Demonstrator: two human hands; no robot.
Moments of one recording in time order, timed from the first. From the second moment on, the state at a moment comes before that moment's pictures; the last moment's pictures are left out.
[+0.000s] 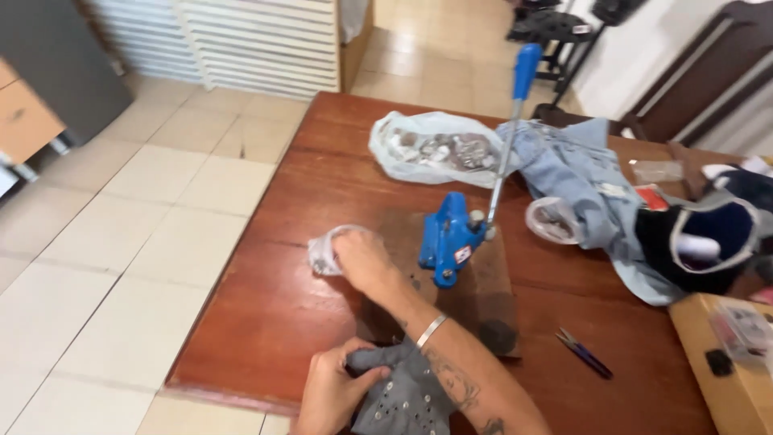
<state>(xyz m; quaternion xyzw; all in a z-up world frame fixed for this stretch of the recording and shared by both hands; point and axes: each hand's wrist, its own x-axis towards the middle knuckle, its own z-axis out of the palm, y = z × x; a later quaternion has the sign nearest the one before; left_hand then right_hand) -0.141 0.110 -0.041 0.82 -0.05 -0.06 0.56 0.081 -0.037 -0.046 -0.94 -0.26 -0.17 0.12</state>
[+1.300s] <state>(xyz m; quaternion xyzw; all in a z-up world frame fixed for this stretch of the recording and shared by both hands) -0.136 0.099 -0.056 0.80 -0.10 -0.04 0.58 -0.159 -0.206 0.040 -0.87 -0.14 -0.32 0.35</state>
